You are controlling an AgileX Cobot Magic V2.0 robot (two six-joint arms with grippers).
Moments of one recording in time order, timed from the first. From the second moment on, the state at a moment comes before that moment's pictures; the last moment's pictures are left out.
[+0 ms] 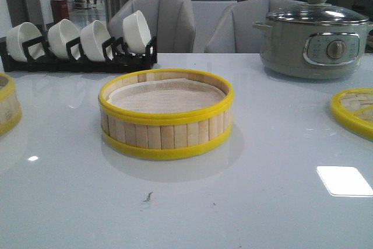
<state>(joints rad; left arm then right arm) -0.13 0.01 -0.01 0.04 0.11 -0.08 -0.04 -0.01 0.03 0.00 0.03 0.03</state>
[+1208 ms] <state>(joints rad) -0.13 1.03 -1.10 0.07 0.56 -0.08 -0.04 -0.01 0.03 0.00 0.03 0.03</state>
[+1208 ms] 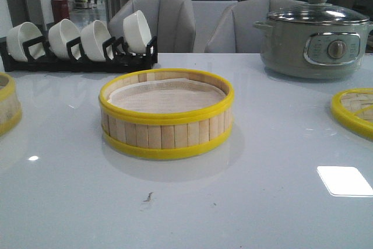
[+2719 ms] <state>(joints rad) -0.13 1.04 -1.10 0.19 0.58 -0.08 -0.04 0.57 -0.60 -0.08 0.36 0.12</state>
